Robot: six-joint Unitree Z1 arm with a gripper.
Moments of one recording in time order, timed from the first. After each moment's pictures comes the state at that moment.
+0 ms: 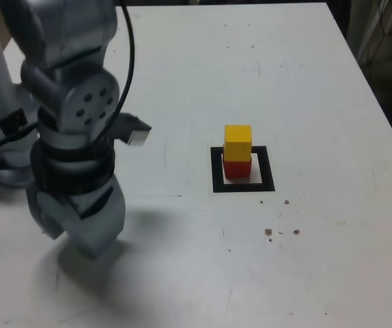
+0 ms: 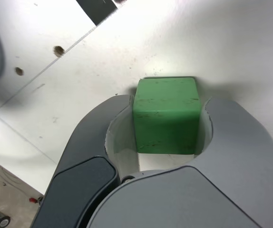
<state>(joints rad) -0.78 1.72 -0.96 0.99 -0.10 -0.24</state>
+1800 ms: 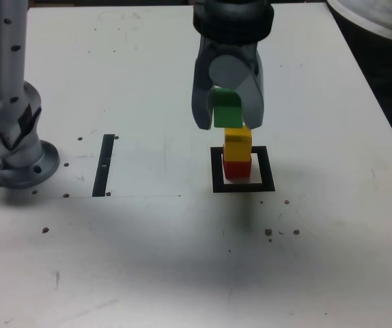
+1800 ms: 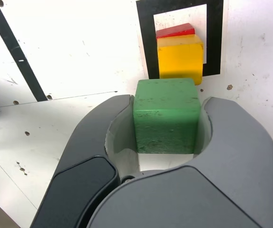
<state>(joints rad) -0.17 1.92 -1.75 1.48 0.01 -0.05</state>
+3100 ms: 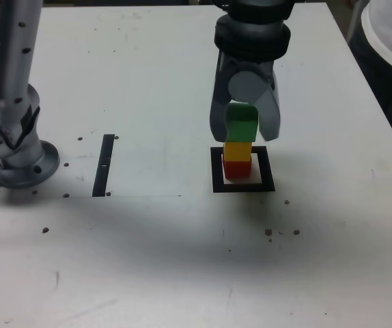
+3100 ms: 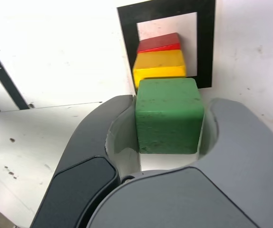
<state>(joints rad) -0.10 1.99 -1.73 1.40 -0.03 0.02</state>
